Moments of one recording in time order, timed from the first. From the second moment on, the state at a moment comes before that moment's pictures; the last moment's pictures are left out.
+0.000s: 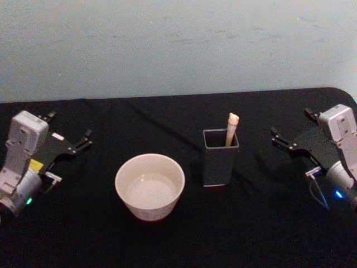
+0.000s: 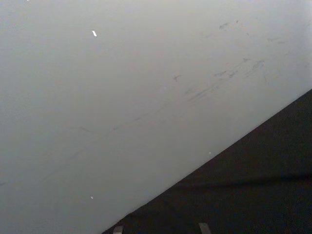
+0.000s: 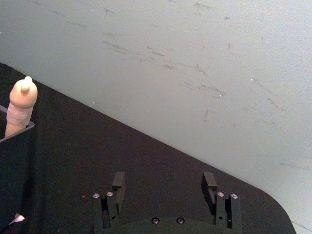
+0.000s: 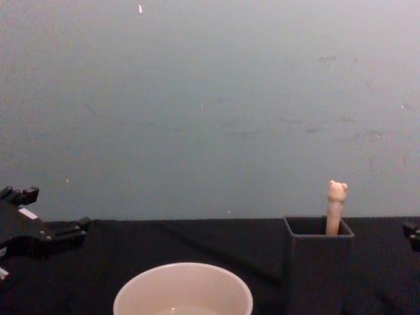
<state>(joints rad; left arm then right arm) -0.20 0.60 0.45 -1.41 -0.25 -0.12 0.03 0.20 0.60 -0.45 -1.41 0.25 -0.12 -0.03</state>
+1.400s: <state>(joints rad) -0.20 0.60 0.45 -1.41 -0.25 -0.12 0.03 0.19 0.60 -0.44 -1.42 0.25 -0.13 -0.03</state>
